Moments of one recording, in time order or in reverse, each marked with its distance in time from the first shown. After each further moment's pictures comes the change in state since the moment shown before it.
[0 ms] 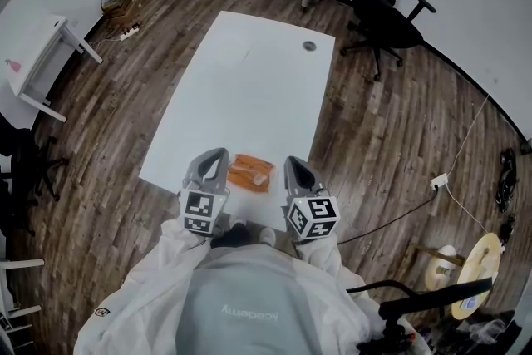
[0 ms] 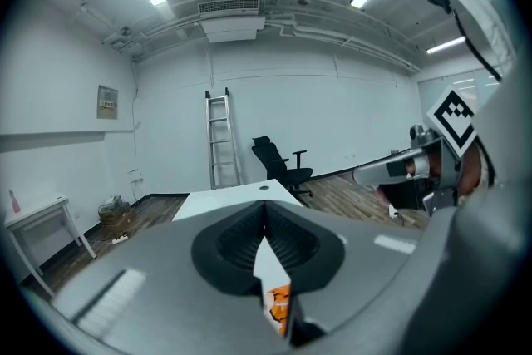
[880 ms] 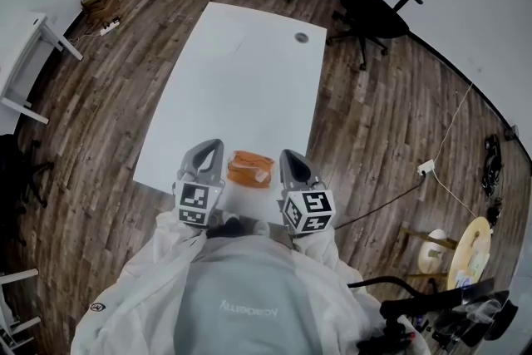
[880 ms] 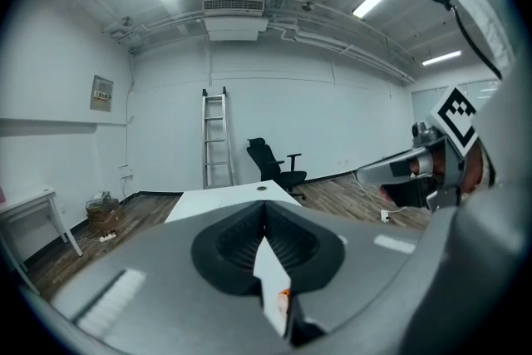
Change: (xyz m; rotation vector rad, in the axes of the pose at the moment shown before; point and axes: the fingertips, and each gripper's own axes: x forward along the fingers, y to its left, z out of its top) left arm 0.011 0.023 -0.010 -0.037 -0.019 -0.069; right arm 0.012 0.014 0.000 -0.061 0.043 -0.082
